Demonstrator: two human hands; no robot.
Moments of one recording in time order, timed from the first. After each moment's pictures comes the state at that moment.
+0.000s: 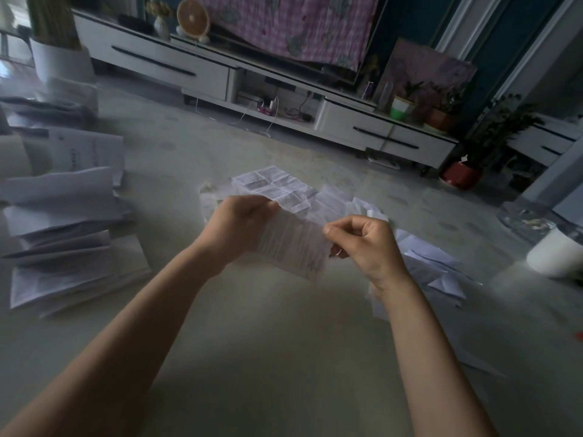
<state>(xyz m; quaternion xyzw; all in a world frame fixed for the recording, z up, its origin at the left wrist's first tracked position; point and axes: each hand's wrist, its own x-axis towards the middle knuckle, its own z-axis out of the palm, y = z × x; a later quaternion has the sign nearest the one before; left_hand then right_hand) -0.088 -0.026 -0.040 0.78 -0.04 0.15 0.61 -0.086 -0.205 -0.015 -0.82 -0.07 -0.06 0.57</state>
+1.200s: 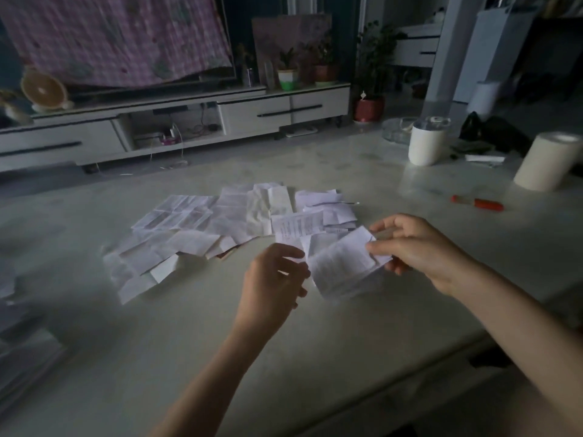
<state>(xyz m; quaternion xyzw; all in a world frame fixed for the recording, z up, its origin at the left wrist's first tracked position) -0.179 -0.175 -0.036 0.80 -0.14 -0.02 0.59 -0.208 -0.374 -0.010 -0.81 0.17 -0.07 0.55</state>
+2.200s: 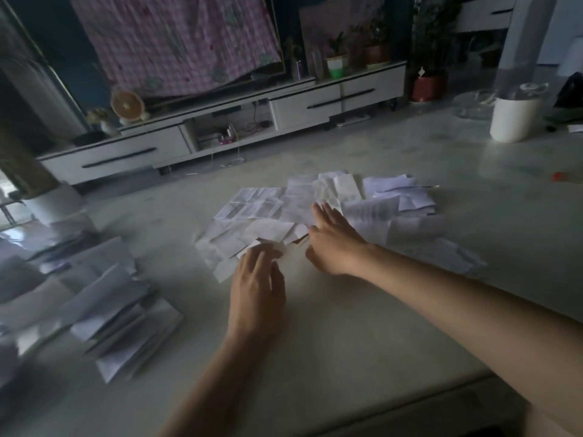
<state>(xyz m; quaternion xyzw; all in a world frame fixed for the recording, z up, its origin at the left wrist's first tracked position) -0.149 -0.057 -0.076 0.88 -0.21 0.30 0.31 -0.113 -0.217 -0.041 -0.99 -0.10 0.02 0.05</state>
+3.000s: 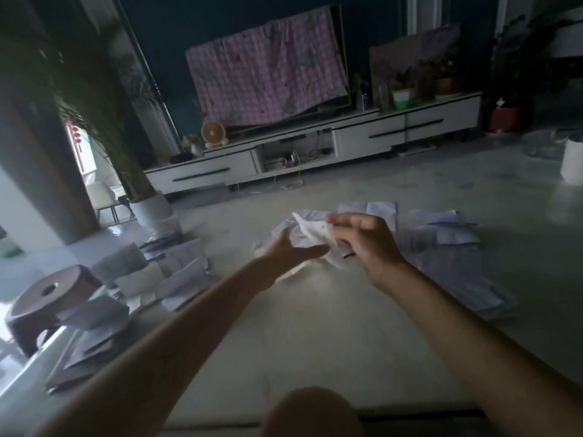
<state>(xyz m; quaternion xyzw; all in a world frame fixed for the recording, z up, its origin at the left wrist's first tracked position) -0.142 -0.054 0.024 0.89 -0.04 -0.06 0.46 -0.156 -0.201 0.015 -0.68 -0.04 -0.07 0.73</state>
